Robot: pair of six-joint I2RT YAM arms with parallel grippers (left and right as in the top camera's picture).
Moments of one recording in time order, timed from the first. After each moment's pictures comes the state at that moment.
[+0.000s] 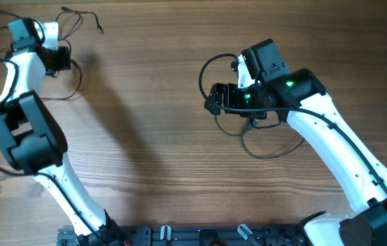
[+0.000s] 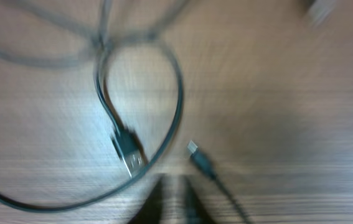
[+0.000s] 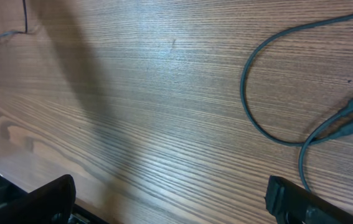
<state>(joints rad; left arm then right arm) 0.36 2.23 1.75 -0.50 0.16 0.29 0.45 1.56 1.36 -0.94 -0.35 0.48</state>
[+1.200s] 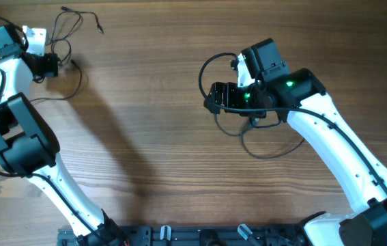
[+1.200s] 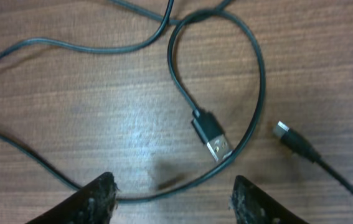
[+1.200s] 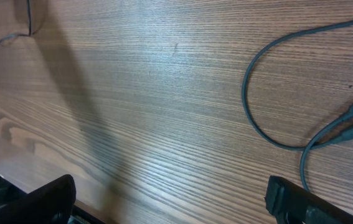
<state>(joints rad) 0.44 2.28 1.74 -0.45 0.11 0.47 0.45 1.56 1.36 -0.93 -0.35 0.48</state>
